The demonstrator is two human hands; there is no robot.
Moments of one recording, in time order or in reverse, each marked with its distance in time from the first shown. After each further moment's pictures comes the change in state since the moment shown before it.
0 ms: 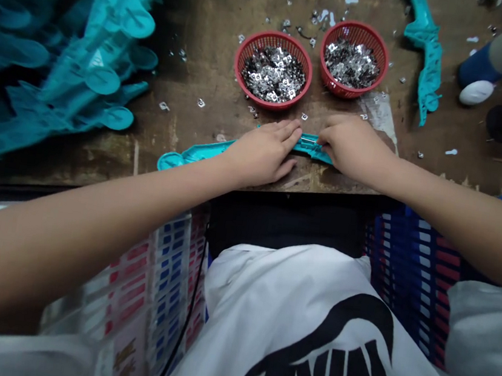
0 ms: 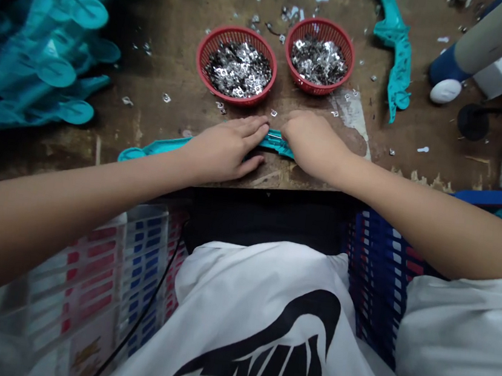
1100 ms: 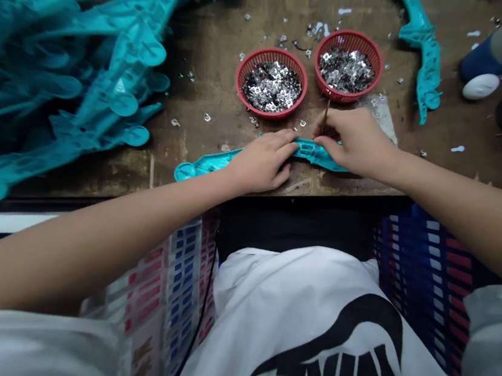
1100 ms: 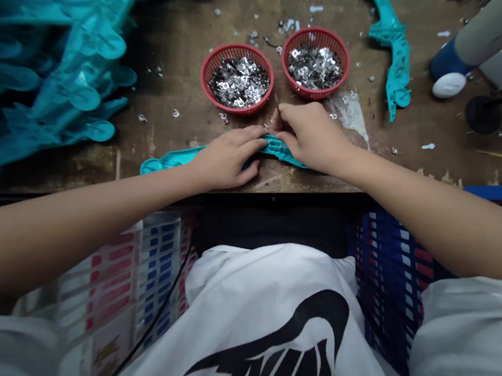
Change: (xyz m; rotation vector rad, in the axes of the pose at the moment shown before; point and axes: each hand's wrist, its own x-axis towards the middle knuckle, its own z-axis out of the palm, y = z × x) left_hand -0.008 -0.004 0.011 -0.035 0.076 -0.007; right_hand -0.004 -0.006 -0.026 0.301 0.129 0.049
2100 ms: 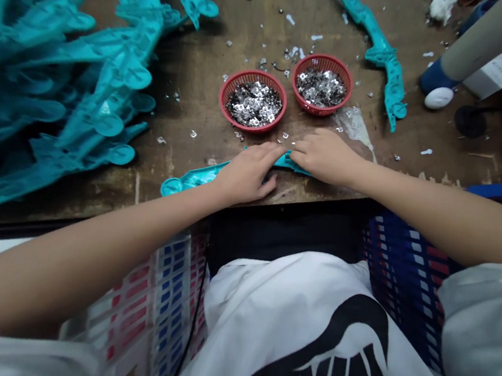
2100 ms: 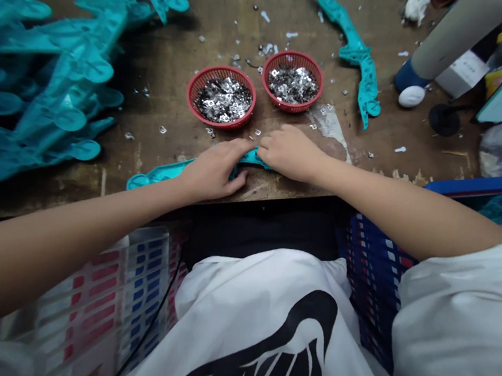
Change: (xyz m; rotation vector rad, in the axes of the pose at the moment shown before) left_hand 0.001 -0.002 0.000 0.004 0.032 -0.009; right_hand 0.008 0.008 0.028 -0.585 -0.105 -0.377
